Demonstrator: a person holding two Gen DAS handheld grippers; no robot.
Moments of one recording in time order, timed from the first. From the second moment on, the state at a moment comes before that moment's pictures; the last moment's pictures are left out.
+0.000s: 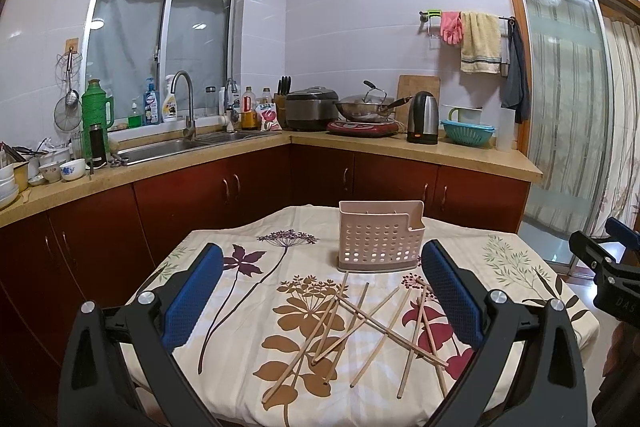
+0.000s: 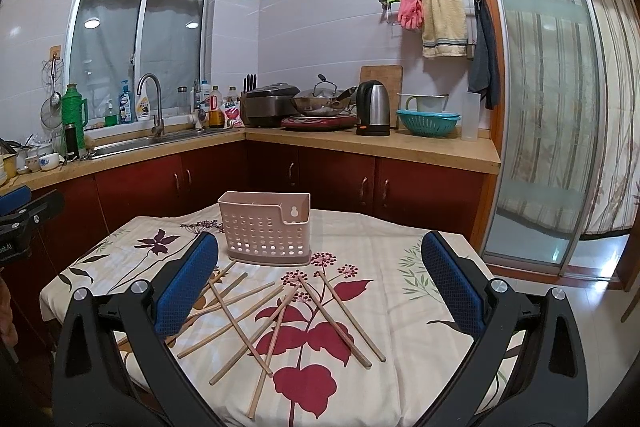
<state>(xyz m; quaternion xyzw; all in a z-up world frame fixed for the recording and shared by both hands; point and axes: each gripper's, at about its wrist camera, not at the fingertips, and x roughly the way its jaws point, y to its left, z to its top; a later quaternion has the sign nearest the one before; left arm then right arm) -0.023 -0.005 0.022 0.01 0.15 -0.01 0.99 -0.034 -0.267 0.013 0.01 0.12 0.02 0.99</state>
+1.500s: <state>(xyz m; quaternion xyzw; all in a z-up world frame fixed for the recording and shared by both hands) -0.024 -0.001 0.020 0.00 0.15 -0.01 0.99 -0.033 -0.249 0.005 0.00 0.12 0.02 0.99</state>
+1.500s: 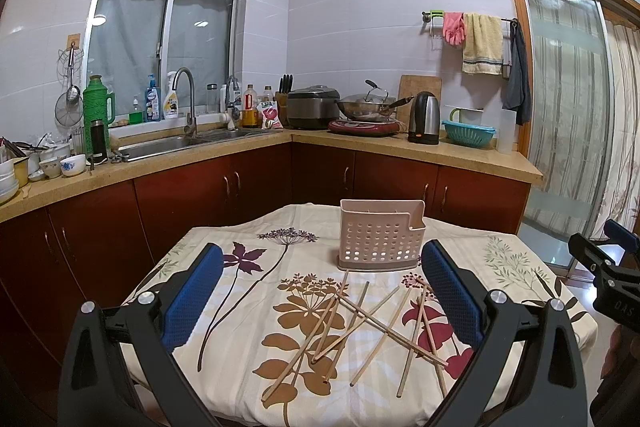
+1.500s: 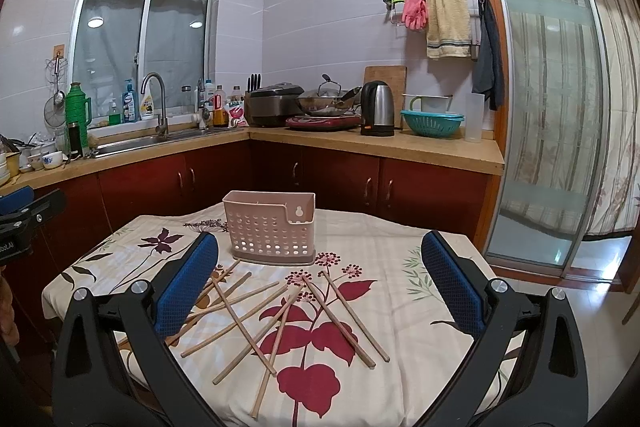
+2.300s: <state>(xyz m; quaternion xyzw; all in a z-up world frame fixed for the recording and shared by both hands) 0.037 0.015 -0.100 0.02 0.26 0.02 0.96 0.038 -0.225 -0.149 -0.03 0.25 0.13 0.96</state>
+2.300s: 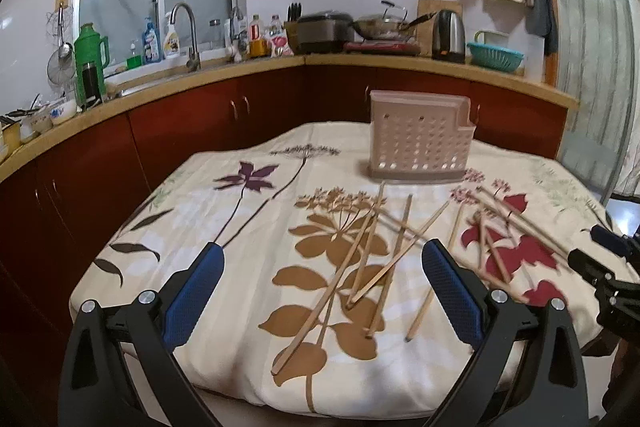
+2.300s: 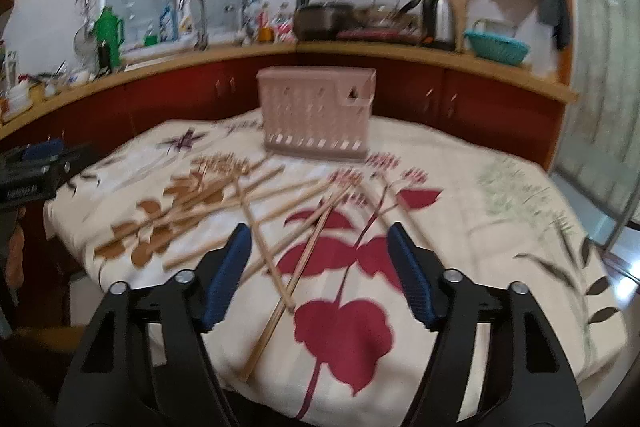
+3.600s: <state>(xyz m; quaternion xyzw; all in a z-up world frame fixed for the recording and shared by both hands) 0.073 0.032 -0.157 0.04 0.32 0.03 0.94 0.062 -0.202 -0.187 -0.08 0.28 0.17 0.94</state>
